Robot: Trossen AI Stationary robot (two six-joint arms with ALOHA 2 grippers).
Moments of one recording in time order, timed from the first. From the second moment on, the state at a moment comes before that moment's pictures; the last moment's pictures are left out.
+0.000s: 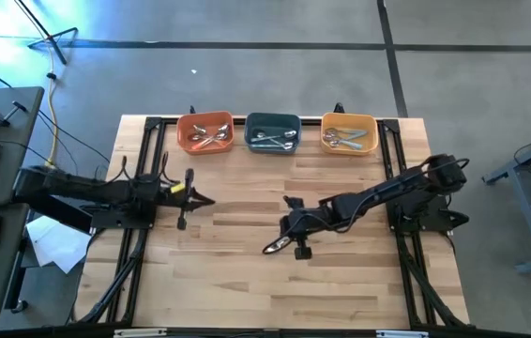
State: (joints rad) left arm -0.04 0.54 0.01 0.39 0.00 0.13; right arm 0.25 1.68 1.03 -0.19 0.08 0.07
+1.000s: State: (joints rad) left arm 0.16 0.06 0.01 0.05 -0.01 0.13; right arm 0.27 1.69 1.15 -0.51 0.13 0.24
